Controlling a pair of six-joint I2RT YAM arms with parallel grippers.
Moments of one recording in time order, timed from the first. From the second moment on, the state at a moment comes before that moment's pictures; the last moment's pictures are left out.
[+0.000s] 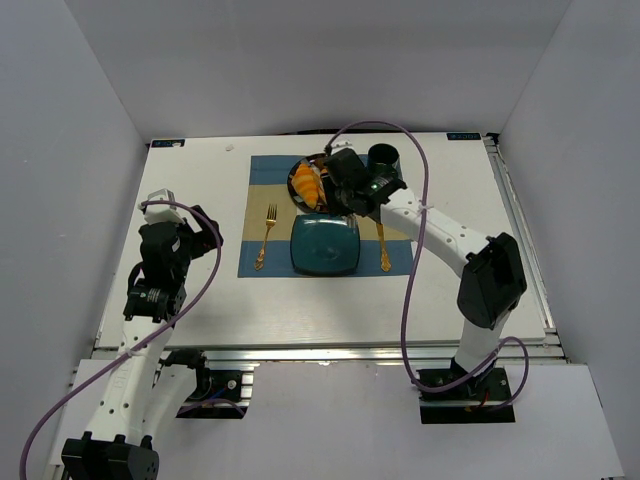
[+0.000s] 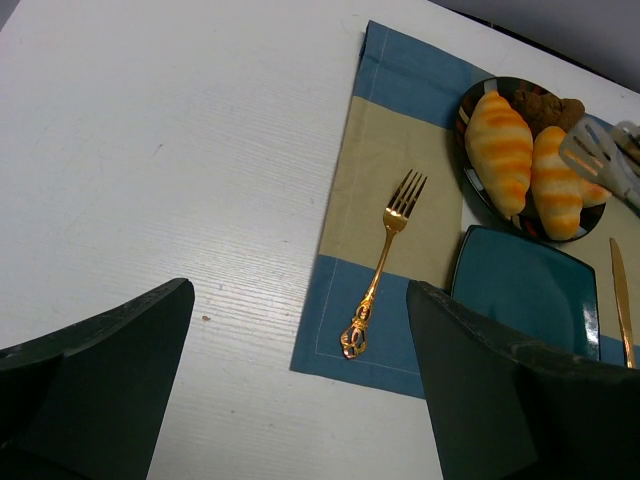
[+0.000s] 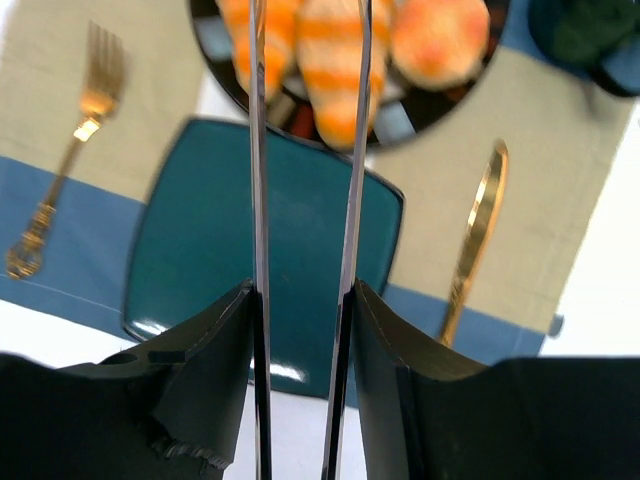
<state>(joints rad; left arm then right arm) -0.09 0.72 0.69 -0.29 -0.17 -0.35 0.76 1.82 1.65 -0.61 0.29 0.26</state>
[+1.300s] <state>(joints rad) -0.09 0.72 0.69 -0.29 -0.17 -0.35 0.70 1.75 1.40 -0.50 0.22 0.30</state>
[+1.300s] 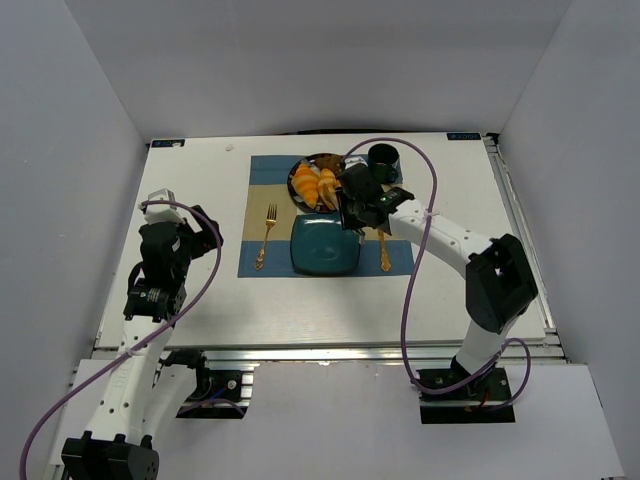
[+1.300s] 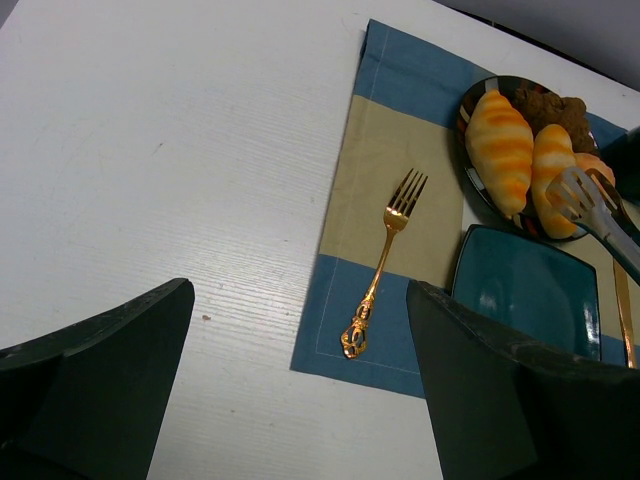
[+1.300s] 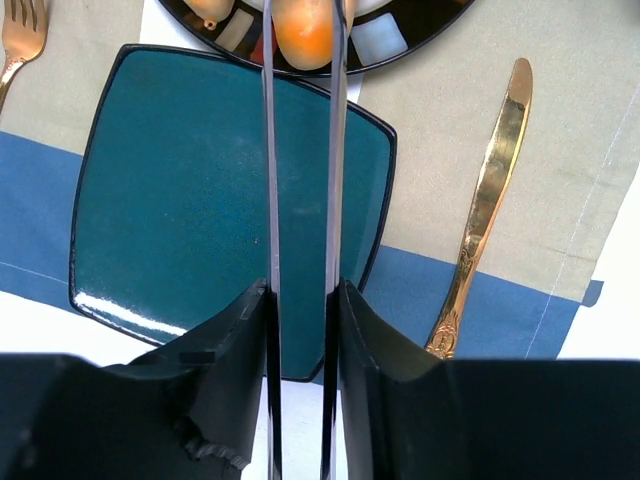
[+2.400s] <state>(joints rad) -0.09 0.73 0.69 -0.29 -0.17 -0.35 0.91 1.32 1.14 -0.61 0.24 0.36</state>
